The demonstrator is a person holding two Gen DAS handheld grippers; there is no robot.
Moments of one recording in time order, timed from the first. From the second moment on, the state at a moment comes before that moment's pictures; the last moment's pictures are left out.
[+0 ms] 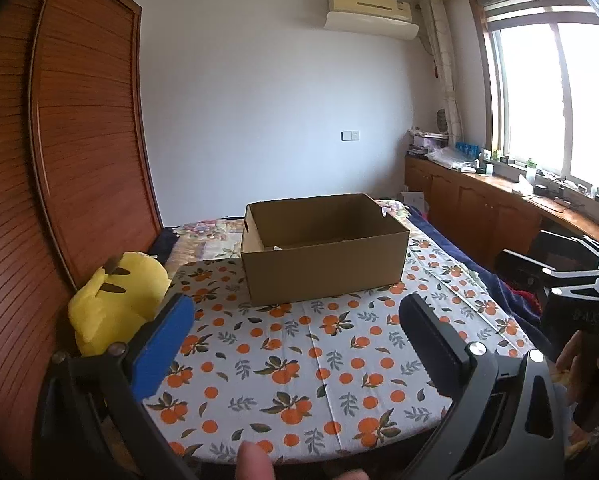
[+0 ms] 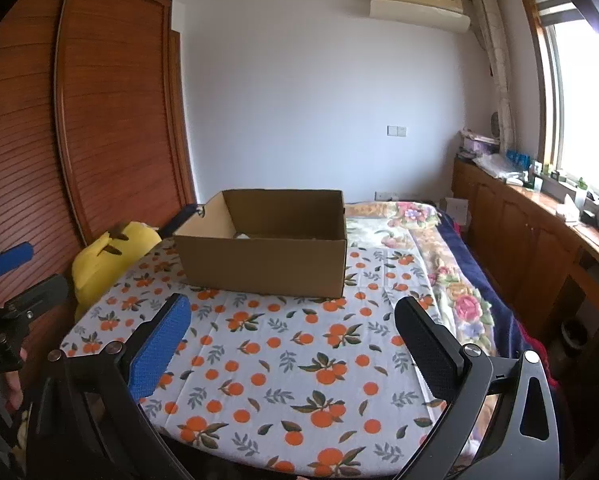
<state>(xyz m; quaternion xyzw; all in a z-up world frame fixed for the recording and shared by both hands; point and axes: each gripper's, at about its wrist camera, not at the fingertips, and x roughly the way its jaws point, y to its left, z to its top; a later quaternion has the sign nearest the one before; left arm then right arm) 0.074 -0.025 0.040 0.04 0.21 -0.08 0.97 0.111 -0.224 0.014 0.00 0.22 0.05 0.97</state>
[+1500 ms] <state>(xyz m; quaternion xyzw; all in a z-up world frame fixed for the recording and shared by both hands) 0.045 -0.020 0.036 0.03 0.20 -0.06 0.98 0.068 -0.214 0.016 -0.01 0.18 0.00 0.98</state>
